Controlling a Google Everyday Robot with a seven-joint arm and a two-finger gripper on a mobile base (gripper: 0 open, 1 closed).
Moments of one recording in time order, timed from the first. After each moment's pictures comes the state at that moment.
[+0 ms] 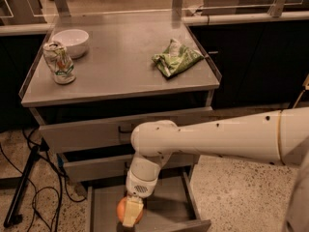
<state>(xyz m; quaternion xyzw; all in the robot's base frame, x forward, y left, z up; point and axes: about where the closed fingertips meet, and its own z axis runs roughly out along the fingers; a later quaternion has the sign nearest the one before) 0.368 0.068 0.572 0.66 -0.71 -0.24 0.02</state>
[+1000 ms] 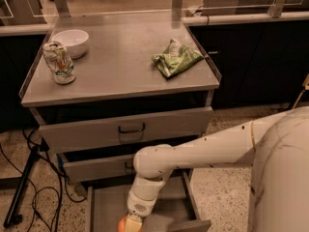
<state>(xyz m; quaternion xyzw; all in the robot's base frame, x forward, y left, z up) 0.340 0.076 0.493 0.62 -0.73 -0.27 0.04</state>
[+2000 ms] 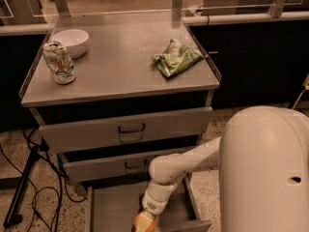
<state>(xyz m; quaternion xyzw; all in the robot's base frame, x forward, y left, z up) 0.380 0.030 0.391 0.52 -0.82 -0.24 0.05</state>
